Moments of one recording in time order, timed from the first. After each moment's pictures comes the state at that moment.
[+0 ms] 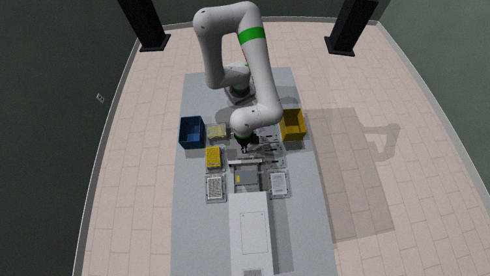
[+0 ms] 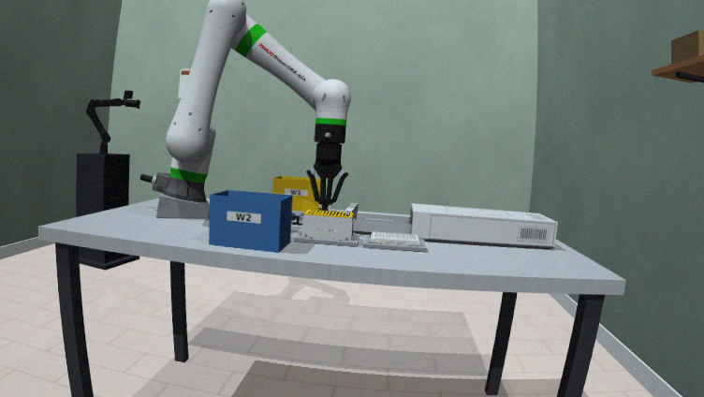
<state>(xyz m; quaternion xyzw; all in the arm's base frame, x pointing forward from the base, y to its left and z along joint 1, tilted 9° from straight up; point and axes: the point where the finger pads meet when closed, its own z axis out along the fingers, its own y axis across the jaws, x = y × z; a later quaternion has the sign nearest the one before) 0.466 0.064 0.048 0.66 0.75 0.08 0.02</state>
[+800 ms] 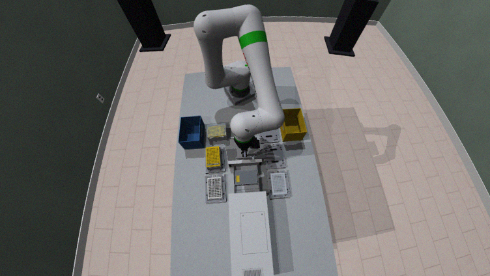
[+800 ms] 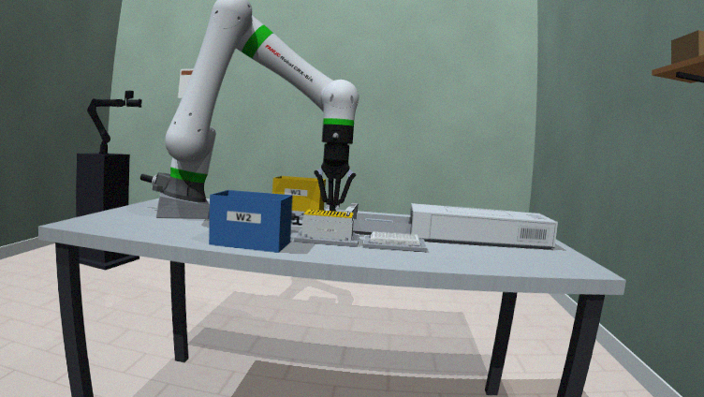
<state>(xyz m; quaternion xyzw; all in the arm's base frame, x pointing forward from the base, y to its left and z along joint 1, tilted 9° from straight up) 0.489 0.067 0.051 0.66 0.75 0.08 0.02</state>
